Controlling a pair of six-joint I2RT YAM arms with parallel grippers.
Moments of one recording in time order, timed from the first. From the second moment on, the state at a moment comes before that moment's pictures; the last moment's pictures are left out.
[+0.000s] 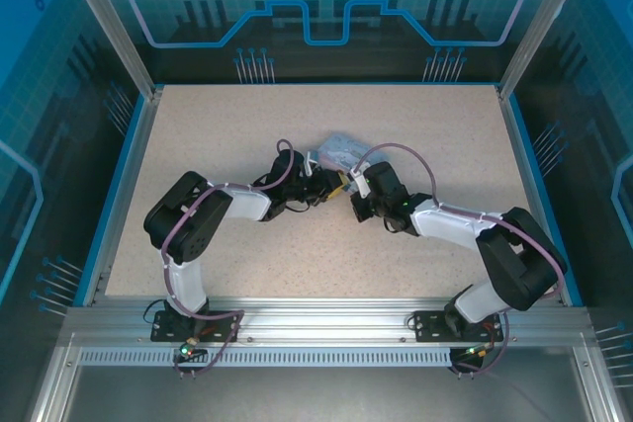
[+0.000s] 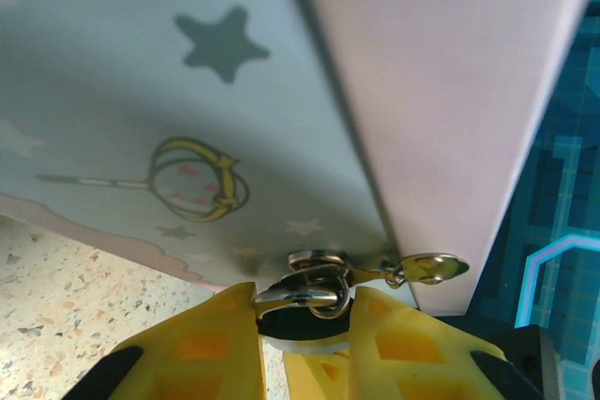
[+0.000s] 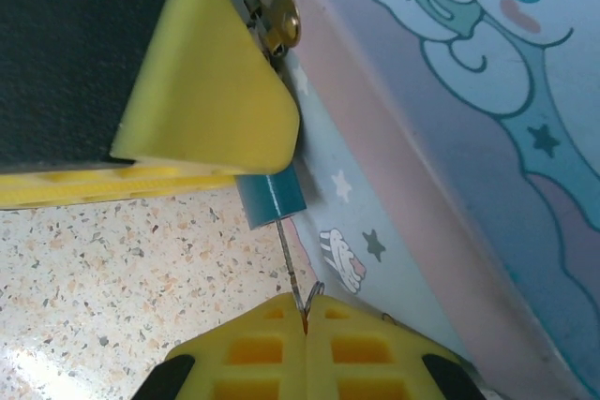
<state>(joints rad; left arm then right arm) -0.55 1.88 0.87 0.53 0.51 -1.24 0.61 1.50 0.72 -0.02 0.04 0.05</state>
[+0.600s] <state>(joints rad) -0.54 1.88 0.87 0.53 0.51 -1.24 0.60 1.51 0.73 -0.01 0.04 0.00</state>
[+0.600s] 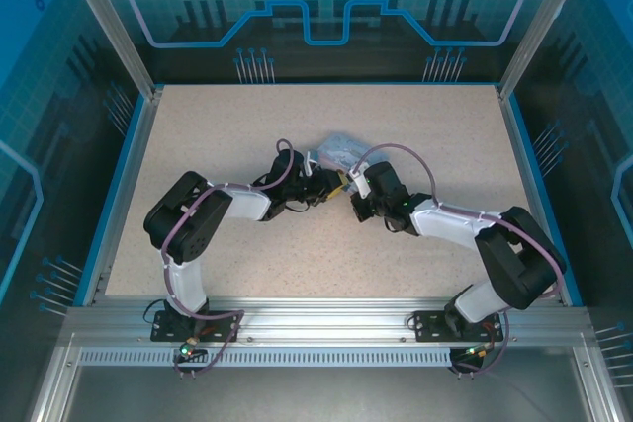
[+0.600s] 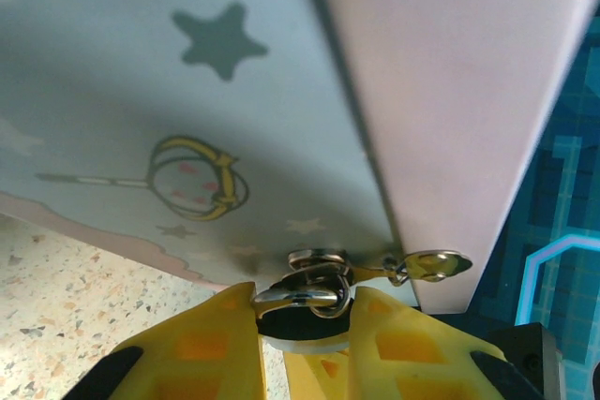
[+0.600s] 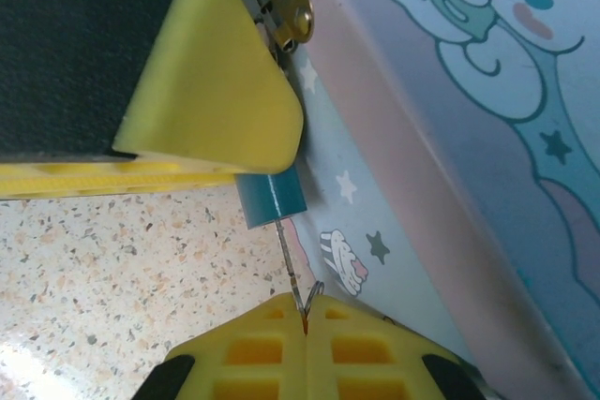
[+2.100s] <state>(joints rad) -0.53 1.84 0.87 0.46 0.48 -1.24 0.55 1.53 0.75 0.01 -0.09 -0.20</state>
